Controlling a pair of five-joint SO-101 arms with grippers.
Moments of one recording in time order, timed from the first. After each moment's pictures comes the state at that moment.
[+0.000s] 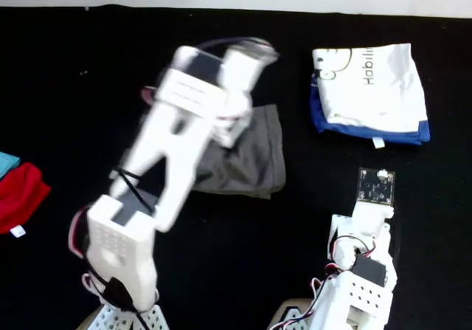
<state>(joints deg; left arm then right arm) 14.9 23.2 -31.9 99.3 -11.4 18.2 -76.9 95.9 39.6 16.1</state>
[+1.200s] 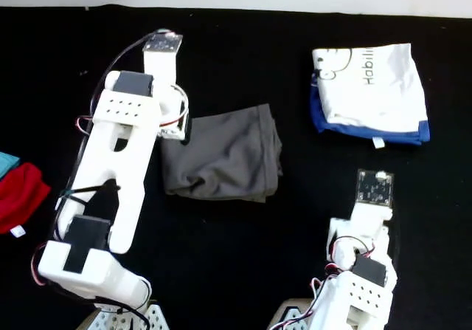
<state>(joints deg) 2.7 4.3 2.0 73.5 -14.7 17.8 -77.0 95.8 44.8 16.1</state>
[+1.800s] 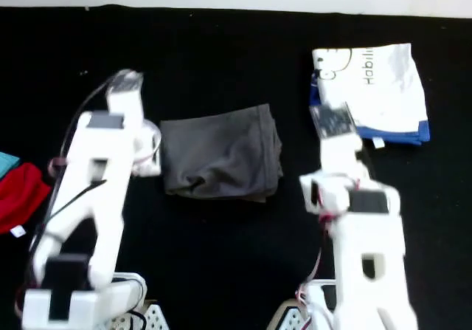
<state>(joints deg) -7.6 -13.8 35.6 61.8 -14.7 -6.5 -43.3 46.7 65.5 15.8</state>
